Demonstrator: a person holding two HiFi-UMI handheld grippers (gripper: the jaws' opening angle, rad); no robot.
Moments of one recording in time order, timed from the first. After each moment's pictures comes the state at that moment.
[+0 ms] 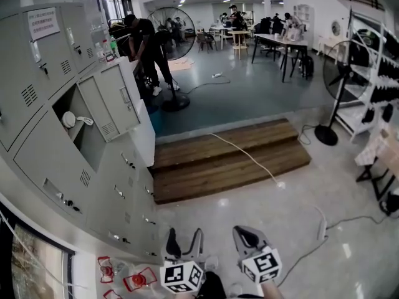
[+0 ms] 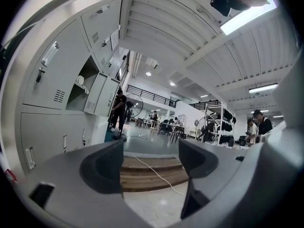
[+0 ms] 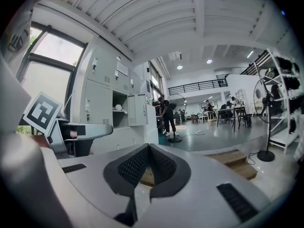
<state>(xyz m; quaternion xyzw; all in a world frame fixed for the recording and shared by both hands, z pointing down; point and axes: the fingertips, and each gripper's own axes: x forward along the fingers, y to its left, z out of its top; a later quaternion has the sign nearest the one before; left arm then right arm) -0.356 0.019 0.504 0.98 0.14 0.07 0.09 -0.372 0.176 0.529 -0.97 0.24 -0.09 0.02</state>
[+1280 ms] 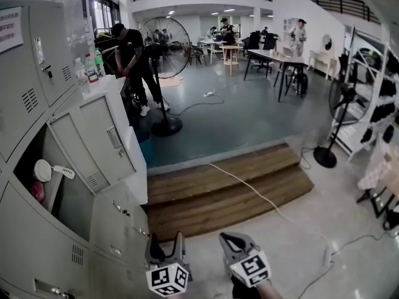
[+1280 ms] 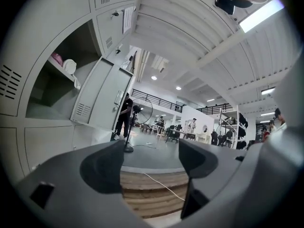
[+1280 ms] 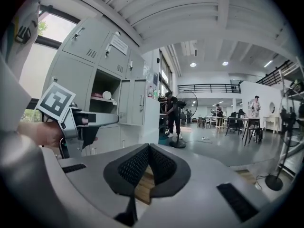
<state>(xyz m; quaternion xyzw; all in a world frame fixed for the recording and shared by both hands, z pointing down) -0.030 -0.109 0.477 0.99 0.11 0.04 0.10 -0.067 0.062 0.508 -0.95 0.27 -0.14 -0.07</state>
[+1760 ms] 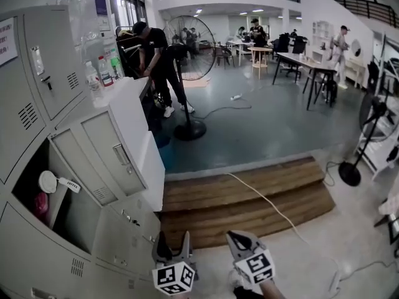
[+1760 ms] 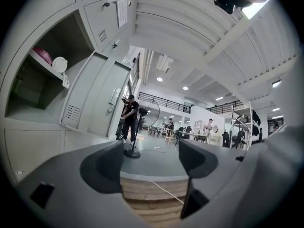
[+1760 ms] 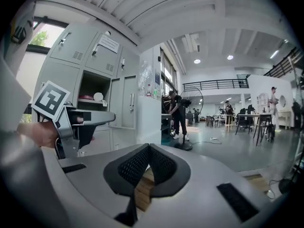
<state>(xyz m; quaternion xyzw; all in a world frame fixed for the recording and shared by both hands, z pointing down) 0.083 -0.086 0.463 0.99 0.05 0.03 0.10 0.074 0.087 0.503 -0.94 0.32 -0.13 -0.06</state>
